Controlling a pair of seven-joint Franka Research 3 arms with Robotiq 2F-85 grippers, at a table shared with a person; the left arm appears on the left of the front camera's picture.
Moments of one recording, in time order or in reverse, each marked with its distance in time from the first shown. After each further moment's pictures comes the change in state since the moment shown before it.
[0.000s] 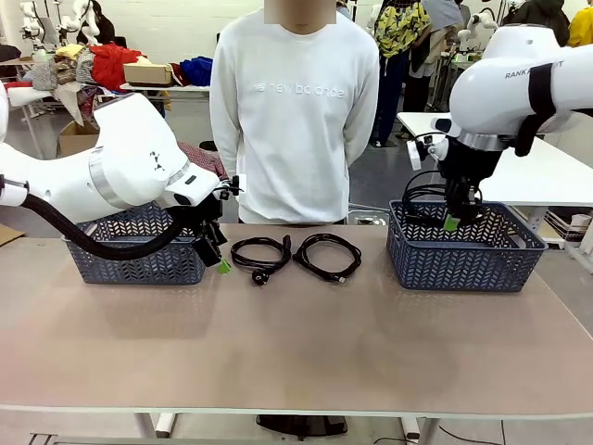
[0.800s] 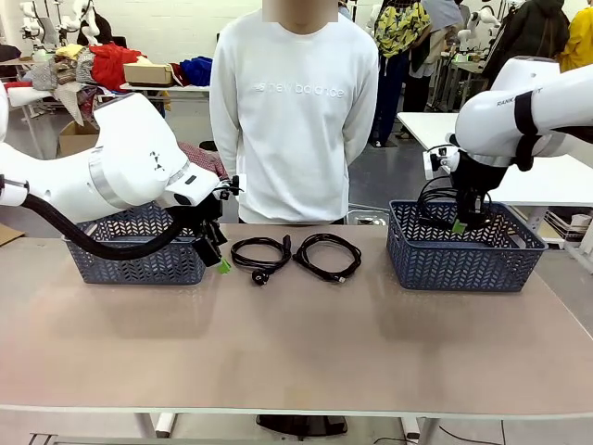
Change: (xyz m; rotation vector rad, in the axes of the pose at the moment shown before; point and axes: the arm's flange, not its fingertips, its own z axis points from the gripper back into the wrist) left arm 0.000 0.000 0.000 0.000 0.000 0.000; right arm -0.042 -0.054 -0.048 -0.051 -0.010 -0.072
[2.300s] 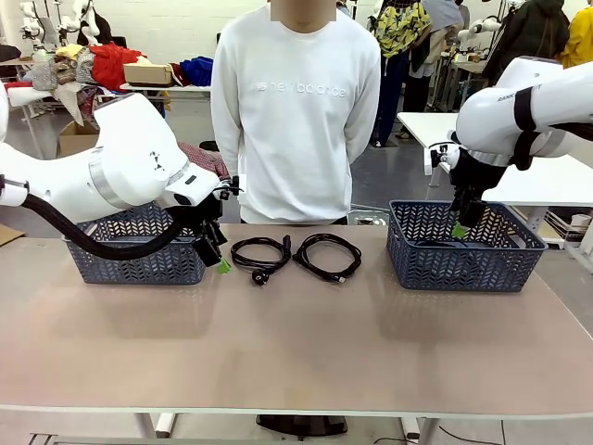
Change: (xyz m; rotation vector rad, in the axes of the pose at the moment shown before) left arm 0.000 0.000 0.000 0.000 0.000 0.000; right arm 0.000 -0.004 0.000 0.004 -0.047 -0.046
